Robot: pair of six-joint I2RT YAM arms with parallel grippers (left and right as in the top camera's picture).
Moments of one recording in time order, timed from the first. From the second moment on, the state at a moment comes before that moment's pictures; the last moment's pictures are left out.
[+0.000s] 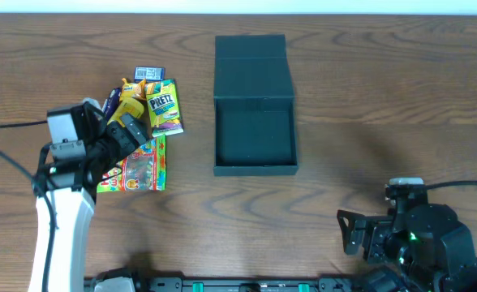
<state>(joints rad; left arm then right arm) 0.17 1.20 0.88 -0.63 0.30 -0.52 0.46 0.58 1.05 -1.33 0.06 0.46</state>
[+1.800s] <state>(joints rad) 0.18 1.75 0.95 -0.63 0.10 -1.04 0.46 0.58 1.05 -1.33 0.06 0.46</state>
